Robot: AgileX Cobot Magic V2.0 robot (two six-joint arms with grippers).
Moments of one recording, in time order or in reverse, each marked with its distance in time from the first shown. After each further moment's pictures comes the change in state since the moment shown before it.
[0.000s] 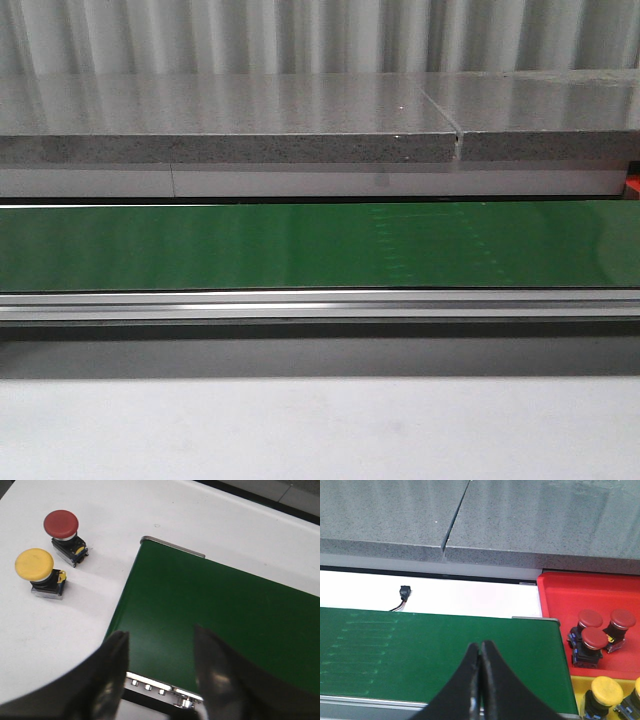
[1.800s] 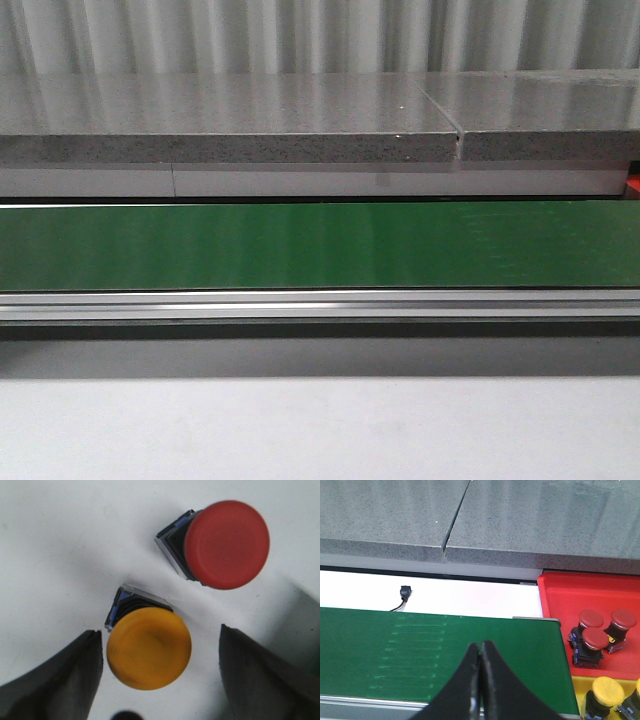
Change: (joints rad) left arm 0.396 0.835 -0.552 -0.256 0.283 0.315; right arm 0.000 0.000 0.000 0.000 0.000 0.000
